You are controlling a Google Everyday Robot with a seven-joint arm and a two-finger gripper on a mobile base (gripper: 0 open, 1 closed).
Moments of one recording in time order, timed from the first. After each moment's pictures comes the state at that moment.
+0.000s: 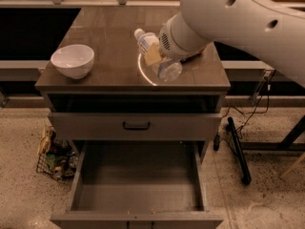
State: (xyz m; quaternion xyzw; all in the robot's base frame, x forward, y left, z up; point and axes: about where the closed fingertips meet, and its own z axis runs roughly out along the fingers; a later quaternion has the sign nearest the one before) arm 0.613 -0.039 0.923 -0.21 0.90 0.08 0.36
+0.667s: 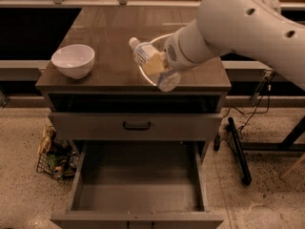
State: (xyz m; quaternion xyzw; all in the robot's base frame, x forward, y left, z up) arm 0.602 -0.037 0.902 -0.25 0.89 0.14 0.36
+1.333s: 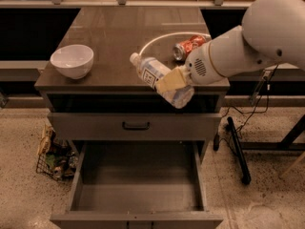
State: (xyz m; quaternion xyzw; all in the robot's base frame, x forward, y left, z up) arm 0.549 -0.057 0.890 -0.31 0.87 0.23 0.32
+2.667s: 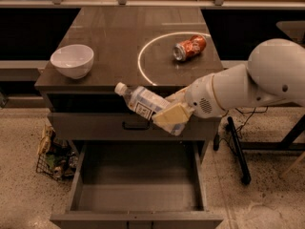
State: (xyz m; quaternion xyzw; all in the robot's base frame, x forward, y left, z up) arm 0.494 -0.042 0.844 -0.44 0.78 0.28 0.33
